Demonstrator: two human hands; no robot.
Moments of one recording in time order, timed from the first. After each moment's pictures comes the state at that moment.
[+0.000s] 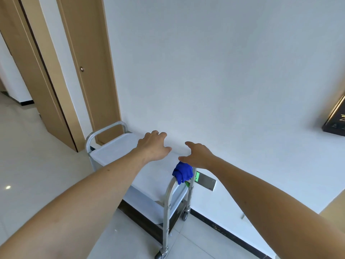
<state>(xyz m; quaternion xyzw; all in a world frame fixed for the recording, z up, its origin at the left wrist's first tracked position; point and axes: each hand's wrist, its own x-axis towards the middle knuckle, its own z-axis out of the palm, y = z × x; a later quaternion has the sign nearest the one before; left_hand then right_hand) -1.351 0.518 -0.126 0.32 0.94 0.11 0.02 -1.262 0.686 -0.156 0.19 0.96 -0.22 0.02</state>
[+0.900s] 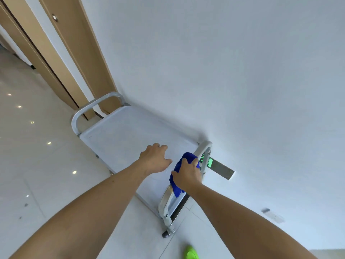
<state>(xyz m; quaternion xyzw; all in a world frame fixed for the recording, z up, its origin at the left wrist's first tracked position) -1.502 0.658 -0.300 0.24 0.95 0.04 0.21 -1.412 0.761 -0.360 0.30 0.90 -0.29 0.13</state>
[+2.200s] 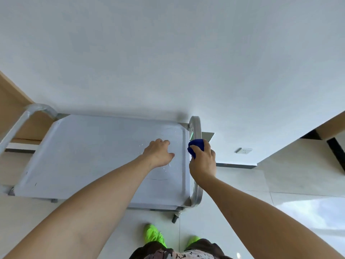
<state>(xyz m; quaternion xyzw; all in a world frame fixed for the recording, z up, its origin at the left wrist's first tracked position) -1.625 0.641 -0.372 0.51 0.81 0.04 0.29 -1.454 0.681 -0.375 0.57 0.79 -0.23 -0.07</state>
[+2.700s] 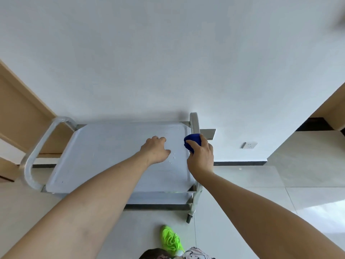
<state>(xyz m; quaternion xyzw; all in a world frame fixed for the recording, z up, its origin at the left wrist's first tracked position) -1.594 0.573 -0.321 0.51 0.83 -0.01 0.23 -1.424 0.614 -0.356 0.53 0.78 -0.28 -0.21</state>
